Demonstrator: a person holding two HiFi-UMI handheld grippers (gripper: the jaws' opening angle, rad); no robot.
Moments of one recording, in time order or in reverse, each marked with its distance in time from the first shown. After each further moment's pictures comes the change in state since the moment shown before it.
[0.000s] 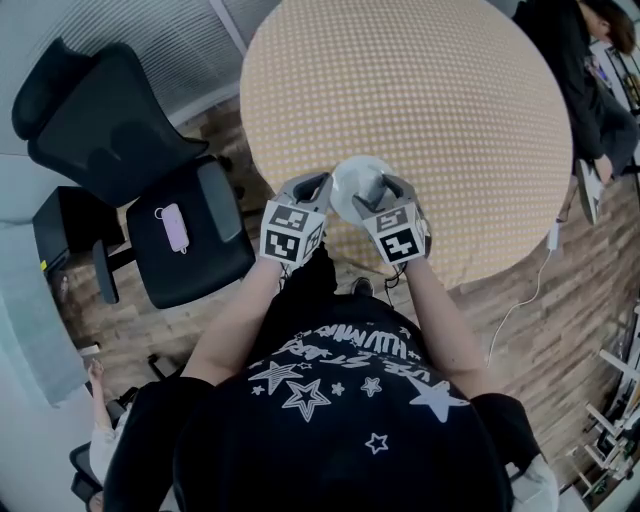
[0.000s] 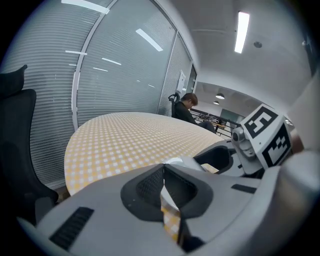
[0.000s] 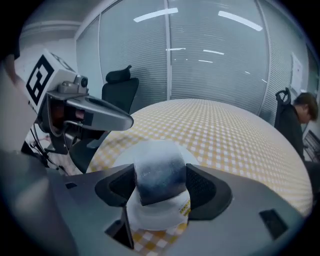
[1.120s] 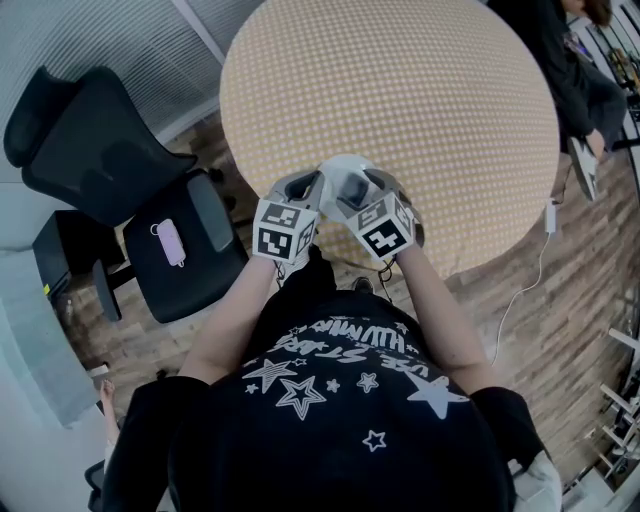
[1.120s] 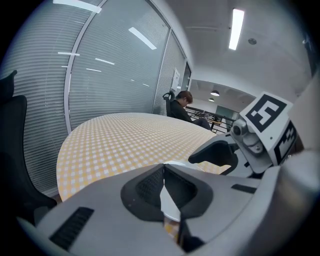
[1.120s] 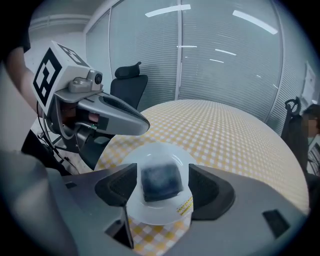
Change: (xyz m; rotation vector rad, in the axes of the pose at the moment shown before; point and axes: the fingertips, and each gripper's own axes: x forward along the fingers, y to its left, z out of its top) left arm 0.013 -0.013 0.011 0.054 0.019 -0.031; right arm -0.008 0.006 0.007 -0.098 0.040 0.053
